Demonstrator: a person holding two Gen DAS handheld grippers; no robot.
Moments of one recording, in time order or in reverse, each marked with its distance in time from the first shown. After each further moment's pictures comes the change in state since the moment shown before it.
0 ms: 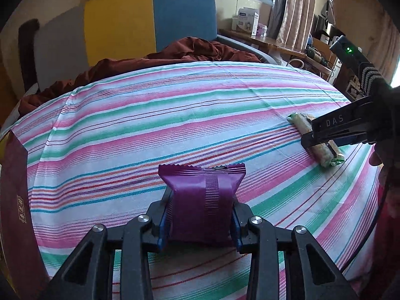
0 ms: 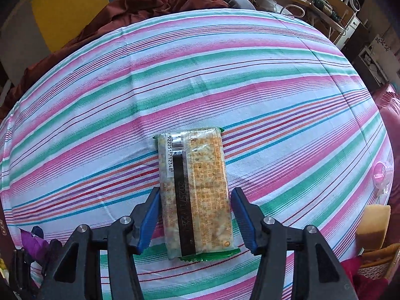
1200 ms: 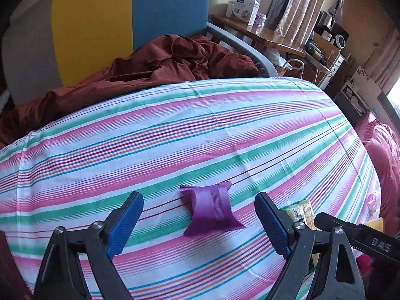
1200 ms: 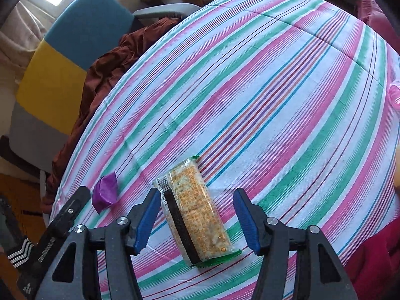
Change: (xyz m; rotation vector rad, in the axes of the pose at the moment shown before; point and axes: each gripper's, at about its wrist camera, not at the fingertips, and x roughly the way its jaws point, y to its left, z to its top) left arm 0.076 -0.031 0.151 -0.018 0.162 -0.102; right arm -0.010 -0.069 -0.003 0.458 -0.069 0.324
